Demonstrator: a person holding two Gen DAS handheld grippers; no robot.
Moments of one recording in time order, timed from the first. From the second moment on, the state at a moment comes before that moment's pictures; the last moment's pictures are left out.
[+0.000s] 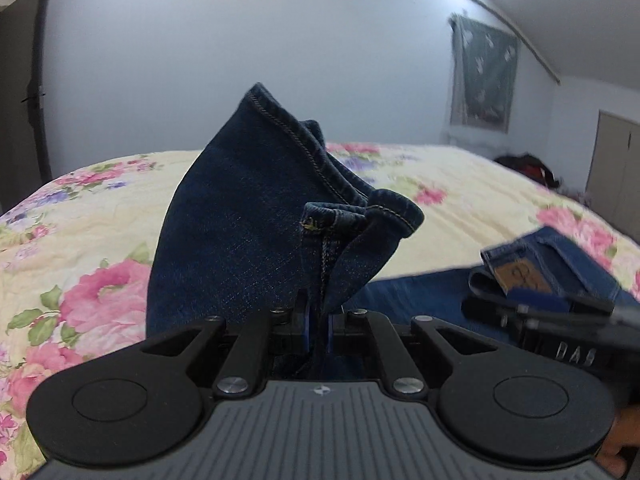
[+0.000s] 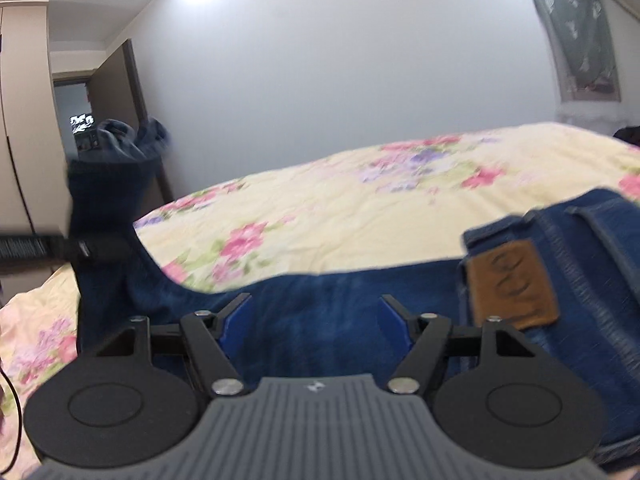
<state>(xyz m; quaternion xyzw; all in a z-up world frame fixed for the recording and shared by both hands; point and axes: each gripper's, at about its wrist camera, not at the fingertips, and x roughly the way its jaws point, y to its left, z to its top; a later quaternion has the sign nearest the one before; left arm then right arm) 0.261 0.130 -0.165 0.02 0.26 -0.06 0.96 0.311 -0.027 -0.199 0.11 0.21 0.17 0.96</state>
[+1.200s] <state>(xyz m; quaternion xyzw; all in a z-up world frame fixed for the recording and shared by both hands) 0.219 0.283 -0.209 -0.36 0.35 0.13 0.85 0.384 -0.013 -0.240 0.25 0.46 0.22 0.83</state>
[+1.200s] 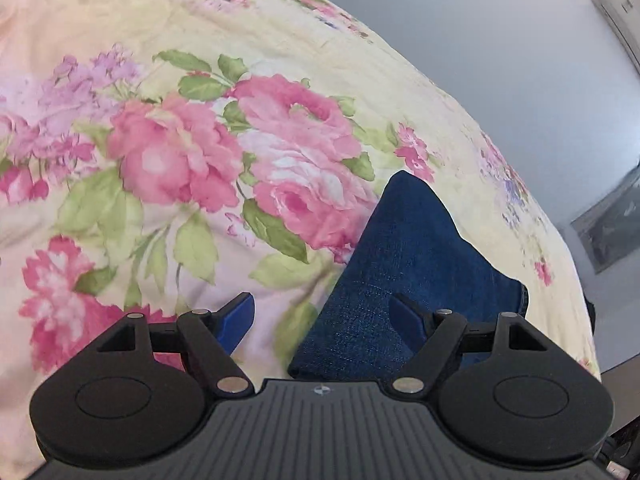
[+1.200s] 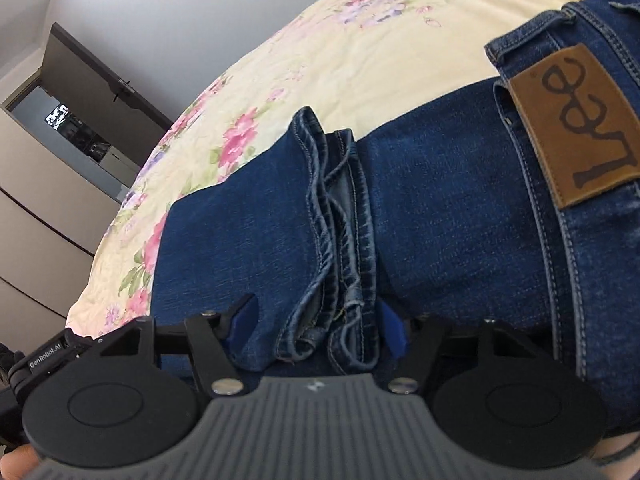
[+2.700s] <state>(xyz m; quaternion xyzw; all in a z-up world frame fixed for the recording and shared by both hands) 0.266 0.192 -0.214 -0.18 0.43 0.11 0.88 0.337 -0.082 -0.225 0.17 0.40 0.22 0.88</state>
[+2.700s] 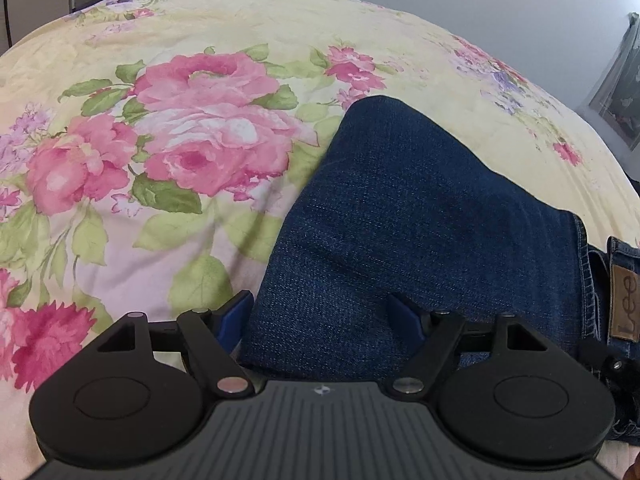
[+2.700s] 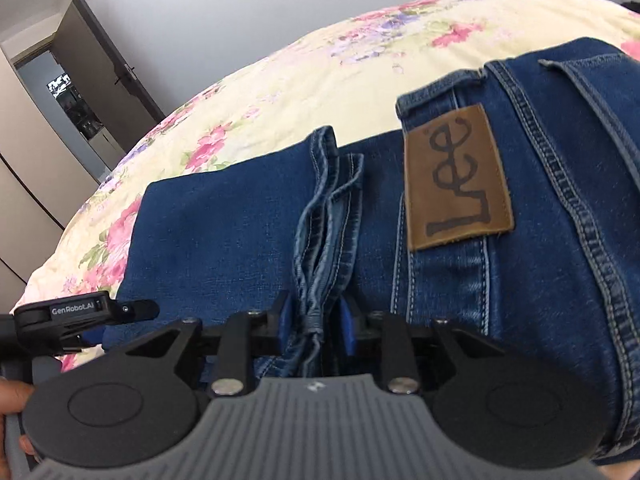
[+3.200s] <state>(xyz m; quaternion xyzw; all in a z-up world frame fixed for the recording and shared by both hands) 0.219 0.208 -0.199 -0.24 0.39 0.08 0.89 0.223 -0.081 -0.205 -0.14 0.30 0.16 0.93</state>
